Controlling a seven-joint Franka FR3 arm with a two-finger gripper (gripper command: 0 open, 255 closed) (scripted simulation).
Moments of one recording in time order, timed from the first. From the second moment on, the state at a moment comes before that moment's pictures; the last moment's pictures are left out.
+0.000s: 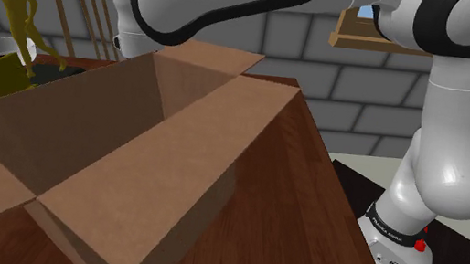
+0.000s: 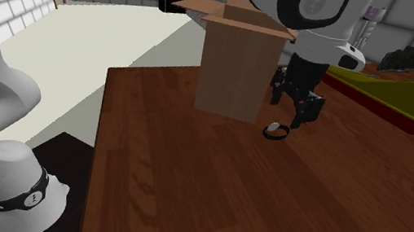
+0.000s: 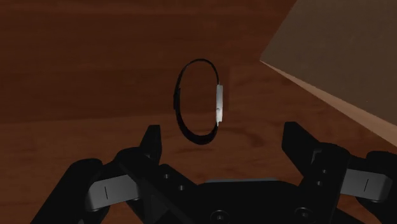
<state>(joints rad) 0.31 0.34 0.37 -1.54 -0.02 1.85 -0.11</state>
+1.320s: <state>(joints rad) 0.32 0.34 0.37 -1.48 -0.02 1.78 -0.11</state>
